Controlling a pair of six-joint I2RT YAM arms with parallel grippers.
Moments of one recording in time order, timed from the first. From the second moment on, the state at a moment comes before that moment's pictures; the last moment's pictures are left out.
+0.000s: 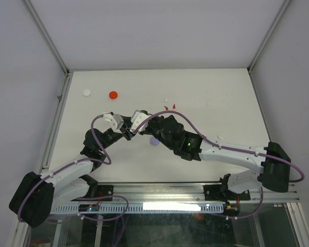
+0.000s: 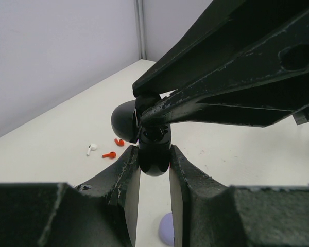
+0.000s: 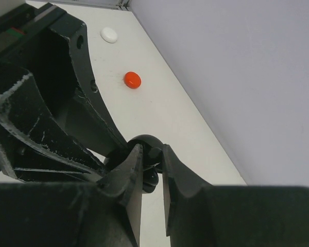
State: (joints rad) left arm -0.55 0.99 0.29 0.97 0.43 -0.05; right arm 1.19 1.35 1.00 0.24 0.38 -0.57
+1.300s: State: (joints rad) left arm -0.55 0.99 0.31 0.92 0.42 -0.16; right arm 1.22 1.32 0.93 0.31 0.41 -0.62
